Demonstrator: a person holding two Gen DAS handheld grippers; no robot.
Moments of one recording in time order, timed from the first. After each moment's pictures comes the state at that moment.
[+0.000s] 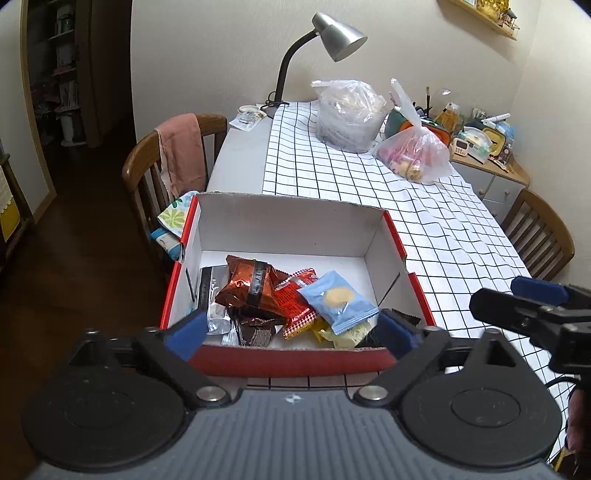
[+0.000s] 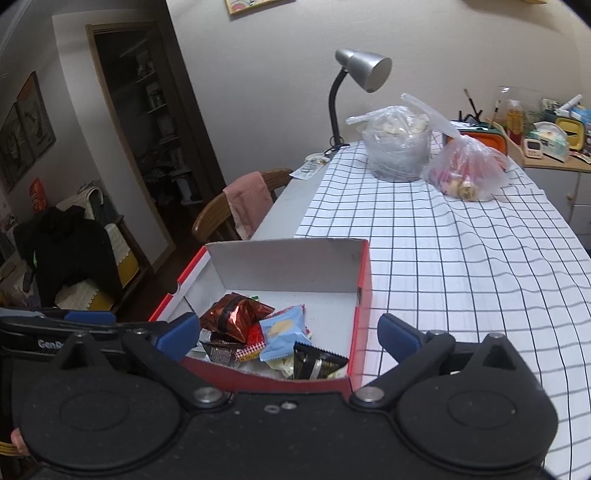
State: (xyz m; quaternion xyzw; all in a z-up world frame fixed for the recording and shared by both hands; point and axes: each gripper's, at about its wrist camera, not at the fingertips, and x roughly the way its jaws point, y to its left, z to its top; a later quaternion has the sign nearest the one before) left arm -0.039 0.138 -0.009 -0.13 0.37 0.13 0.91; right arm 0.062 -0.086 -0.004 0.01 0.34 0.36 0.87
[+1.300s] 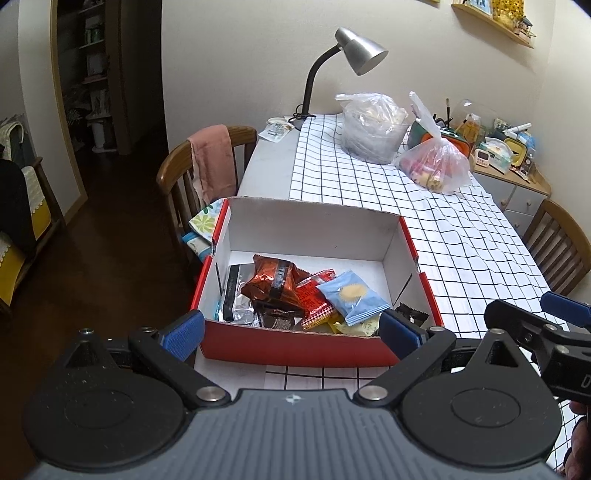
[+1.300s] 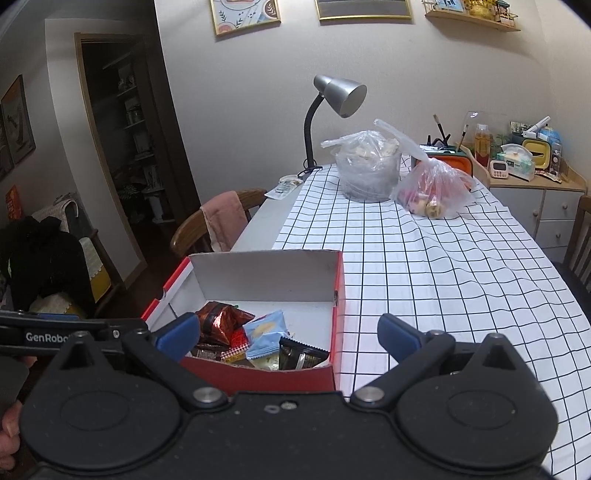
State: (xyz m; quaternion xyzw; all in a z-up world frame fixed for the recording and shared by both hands) left arm -0.069 0.119 0.007 -0.11 0.36 0.18 0.91; right arm 0.027 -0.093 0.006 -0.01 0.29 0.31 0.90
